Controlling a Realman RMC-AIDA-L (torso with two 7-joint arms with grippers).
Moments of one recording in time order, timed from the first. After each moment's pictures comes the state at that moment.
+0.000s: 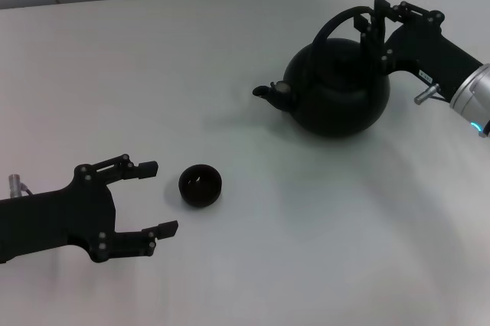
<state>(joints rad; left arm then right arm) -0.31 -2.06 1.04 0.75 1.77 1.62 -1.05 0.45 2.09 -0.95 -0.28 -0.99 -1.13 0.40</state>
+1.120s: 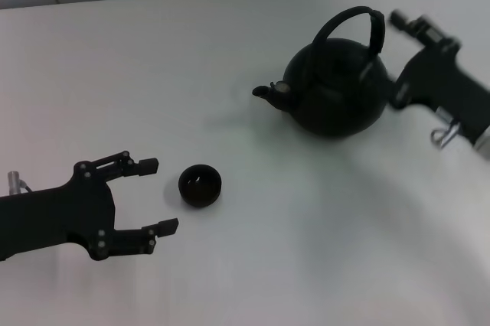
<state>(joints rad) -0.31 -2.06 1.03 0.76 1.77 1.64 -1.05 0.32 2.08 -1.00 -0.30 -1.07 -1.43 0.40</state>
